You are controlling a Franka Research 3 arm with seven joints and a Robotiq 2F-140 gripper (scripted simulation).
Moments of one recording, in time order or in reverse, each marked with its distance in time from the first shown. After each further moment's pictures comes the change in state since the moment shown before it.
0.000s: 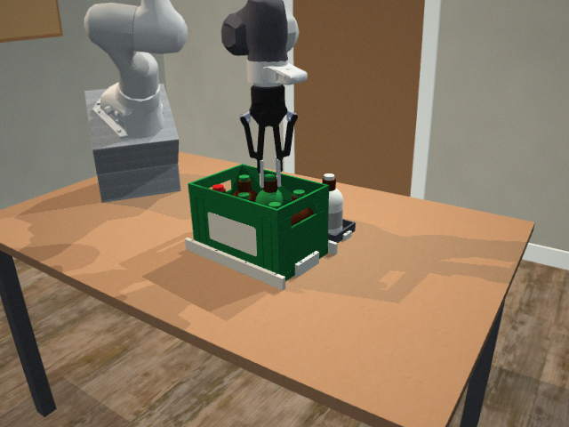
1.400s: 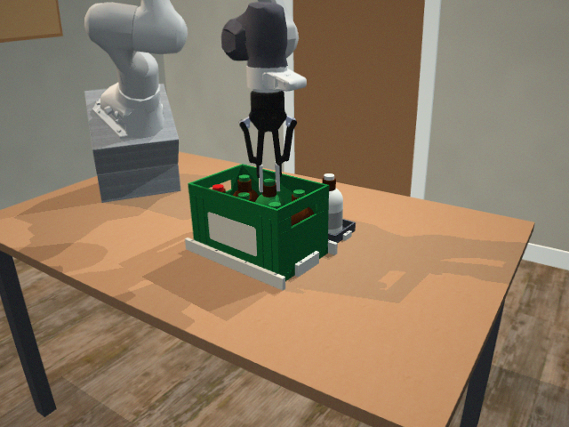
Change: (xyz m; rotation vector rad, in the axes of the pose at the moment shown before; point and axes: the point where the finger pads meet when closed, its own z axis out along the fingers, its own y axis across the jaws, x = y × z) arm -0.002 0.002 0.012 -0.004 -0.005 0.002
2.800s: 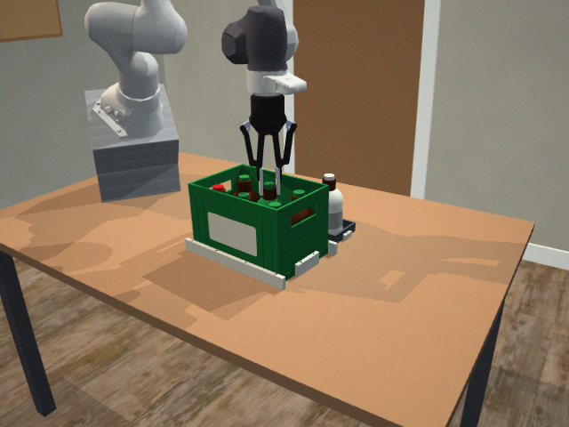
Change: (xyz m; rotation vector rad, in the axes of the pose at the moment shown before) arm 0.001 0.000 0.008 0.001 0.003 0.001
